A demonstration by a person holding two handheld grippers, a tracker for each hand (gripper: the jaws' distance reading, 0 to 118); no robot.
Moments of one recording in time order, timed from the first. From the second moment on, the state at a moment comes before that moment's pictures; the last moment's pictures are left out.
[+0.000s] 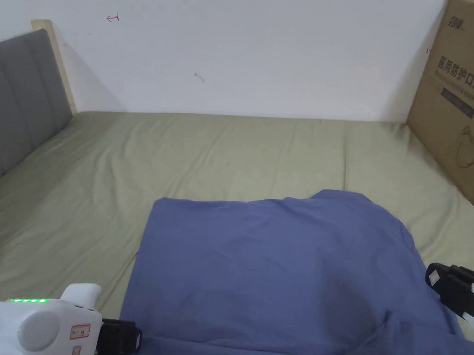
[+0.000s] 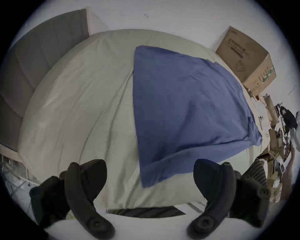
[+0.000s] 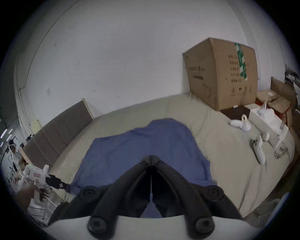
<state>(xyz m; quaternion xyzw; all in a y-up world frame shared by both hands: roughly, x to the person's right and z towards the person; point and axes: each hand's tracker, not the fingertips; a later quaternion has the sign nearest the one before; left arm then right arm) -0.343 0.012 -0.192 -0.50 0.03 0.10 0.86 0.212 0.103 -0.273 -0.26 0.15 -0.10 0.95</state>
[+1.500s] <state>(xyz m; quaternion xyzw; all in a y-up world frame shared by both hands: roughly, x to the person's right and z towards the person) -0.331 0.081 -0.207 -0.40 -0.01 0.04 0.91 0.290 0.095 -0.338 -0.45 0.13 -0.09 0.88</state>
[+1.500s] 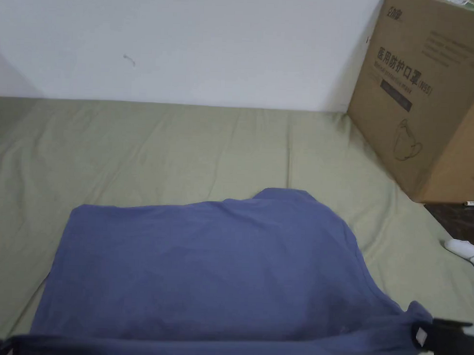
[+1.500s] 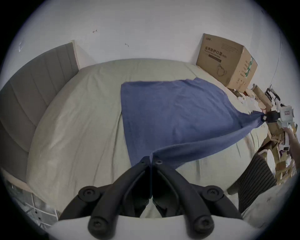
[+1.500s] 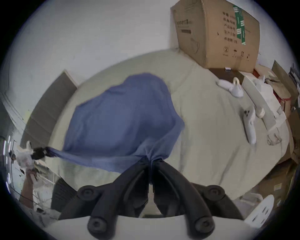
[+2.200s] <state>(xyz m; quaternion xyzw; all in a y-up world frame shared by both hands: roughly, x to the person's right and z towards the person) -0.381 0.018 -0.371 -0.47 -0.01 0.12 0.88 0.226 0.017 -0.519 -0.50 0.08 -0.05 0.86</state>
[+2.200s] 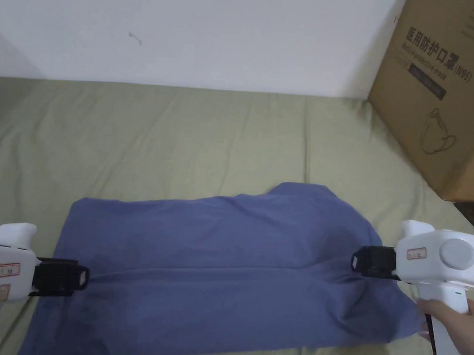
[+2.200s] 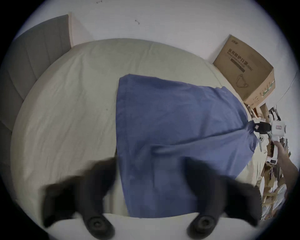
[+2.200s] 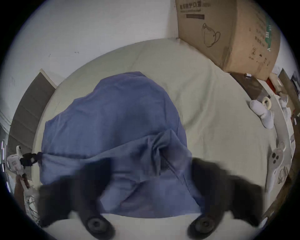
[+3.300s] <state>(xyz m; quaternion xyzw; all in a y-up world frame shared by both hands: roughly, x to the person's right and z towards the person) -0.366 -0.001 -0.288 -0.48 0.13 0.15 0.86 0.206 0.108 -0.311 -0.32 0.15 -0.11 0.93</state>
